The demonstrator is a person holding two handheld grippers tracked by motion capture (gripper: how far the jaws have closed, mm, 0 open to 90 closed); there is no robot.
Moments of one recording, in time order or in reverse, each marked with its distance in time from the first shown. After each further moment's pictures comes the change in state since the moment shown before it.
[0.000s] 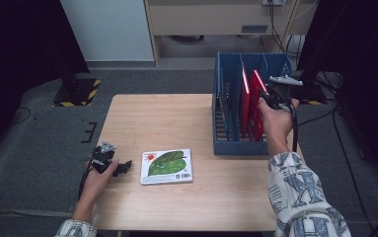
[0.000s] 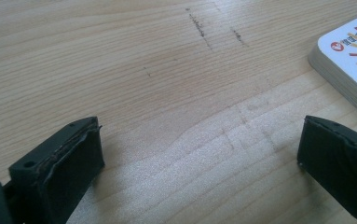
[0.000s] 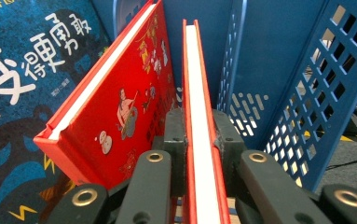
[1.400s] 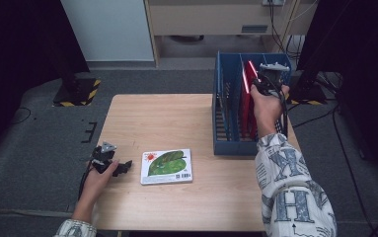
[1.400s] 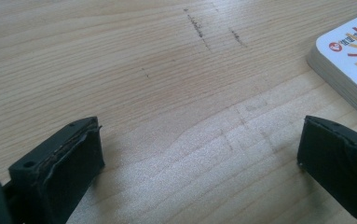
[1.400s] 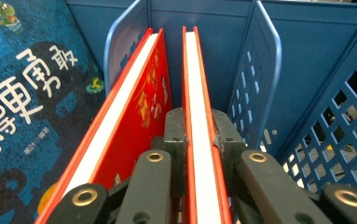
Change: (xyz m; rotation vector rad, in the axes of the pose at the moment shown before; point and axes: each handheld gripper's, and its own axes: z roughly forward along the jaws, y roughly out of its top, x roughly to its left) left arm 0.000 0.000 0.000 0.002 -0.004 0.007; right arm 0.012 0.029 0.042 -0.013 -0.040 -0.021
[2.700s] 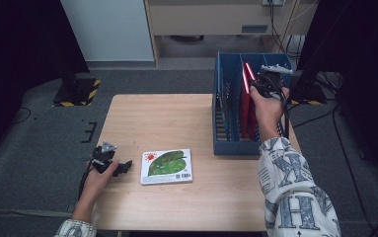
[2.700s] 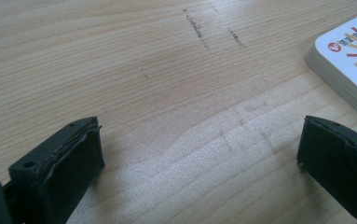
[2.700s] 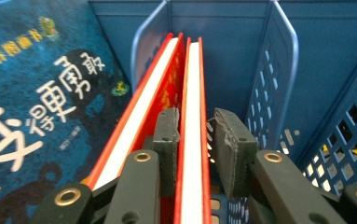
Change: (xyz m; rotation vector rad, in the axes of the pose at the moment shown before) left arm 0.000 0.000 0.000 -0.001 -0.002 0.001; right arm 0.000 -0.005 -0.008 -0.029 0.088 0.038
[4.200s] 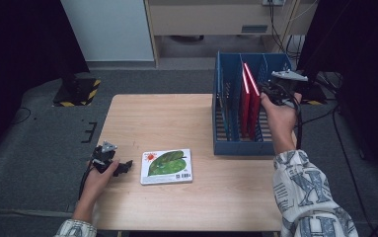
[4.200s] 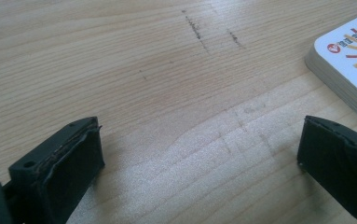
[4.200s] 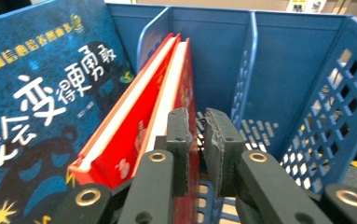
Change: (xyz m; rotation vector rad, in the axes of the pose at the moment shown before) left arm -0.001 0.001 0.001 -0.001 -0.001 0.000; right arm -0.014 -0.009 -0.041 -0.020 0.036 -0.054
